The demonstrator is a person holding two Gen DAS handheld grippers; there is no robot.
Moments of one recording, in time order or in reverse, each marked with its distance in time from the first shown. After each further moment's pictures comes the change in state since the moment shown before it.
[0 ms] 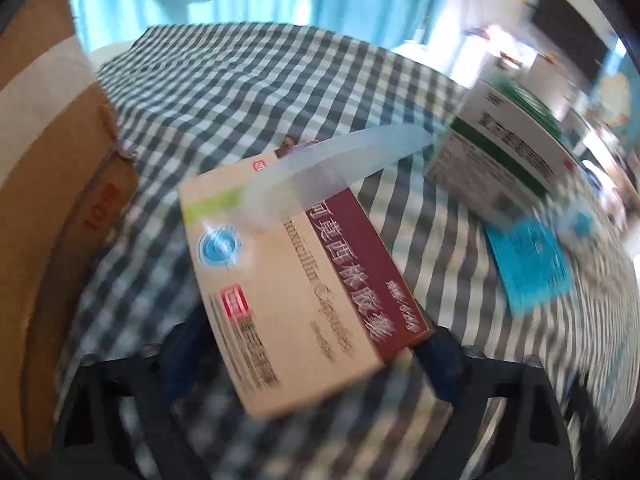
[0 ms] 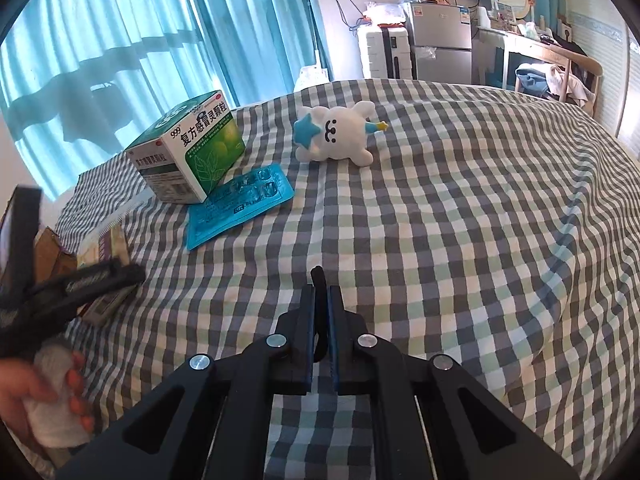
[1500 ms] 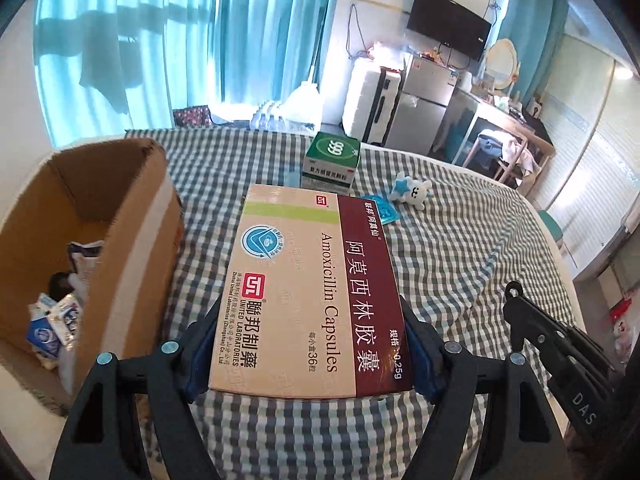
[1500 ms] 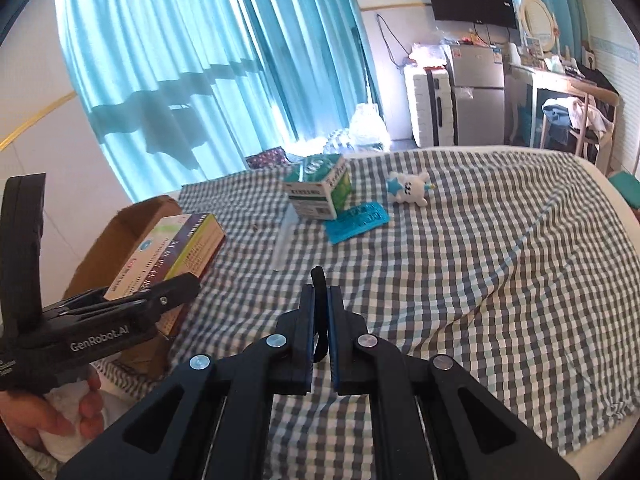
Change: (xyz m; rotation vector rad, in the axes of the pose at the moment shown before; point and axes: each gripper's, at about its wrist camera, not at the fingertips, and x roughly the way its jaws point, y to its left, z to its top) left arm -0.226 0.009 -0.053 0.239 -0.157 -0.201; right arm -0.200 0.065 -0.028 -0.061 -0.105 0.159
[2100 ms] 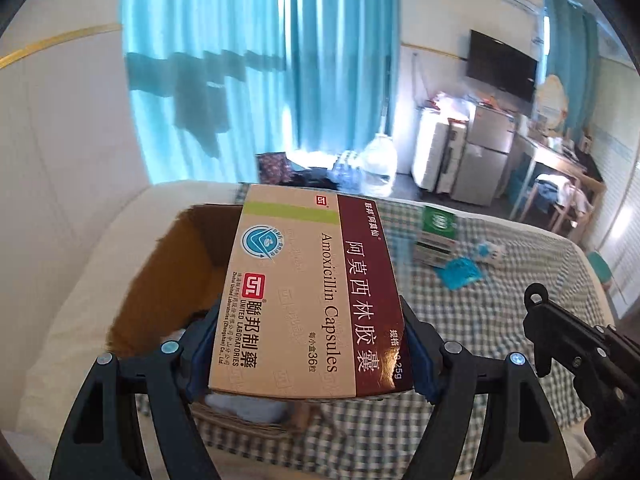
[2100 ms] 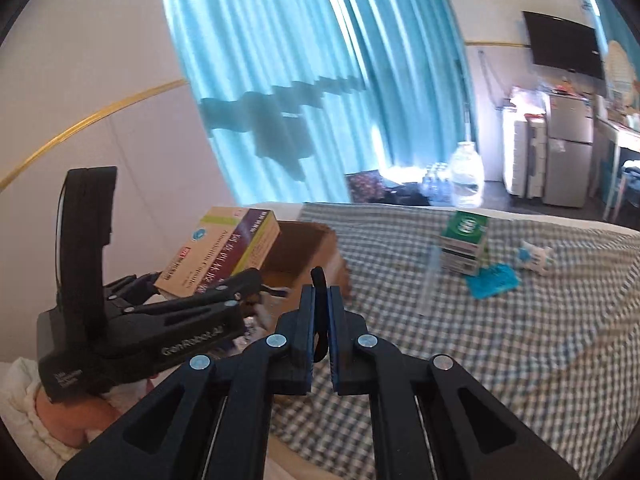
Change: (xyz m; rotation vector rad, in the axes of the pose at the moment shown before) left arm -0.100 0.115 0.028 -0.062 -0.168 0.257; right arm -0.026 0.160 0.035 -0.184 -0.055 0.282
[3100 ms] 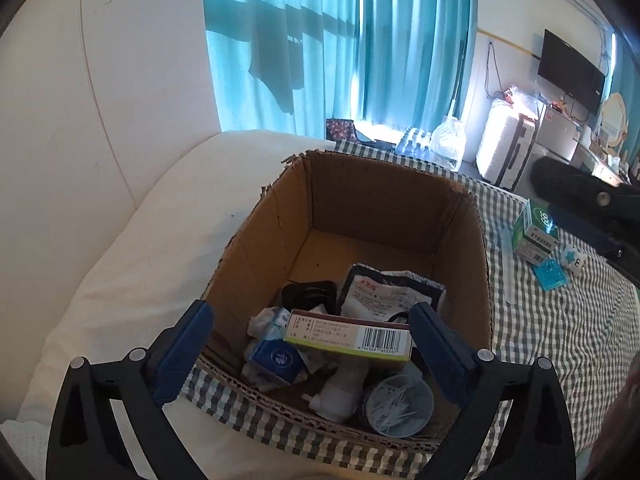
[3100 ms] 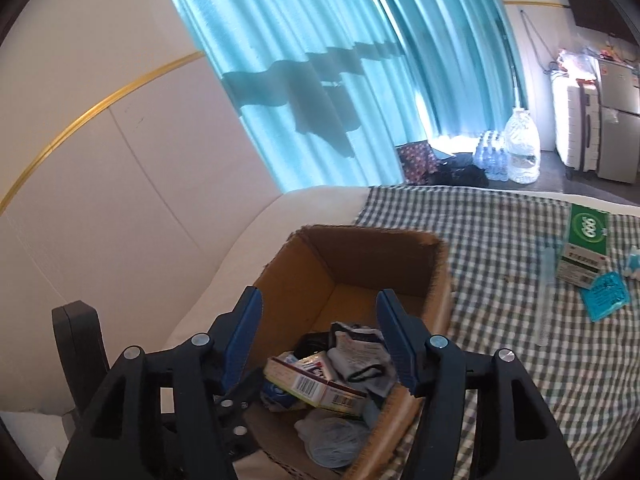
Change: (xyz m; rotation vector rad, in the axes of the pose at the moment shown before) left arm 0.067 0.114 -0.035 -0.127 0.122 0.142; right arm 0.135 0.051 0.031 0.072 0.086 0.138
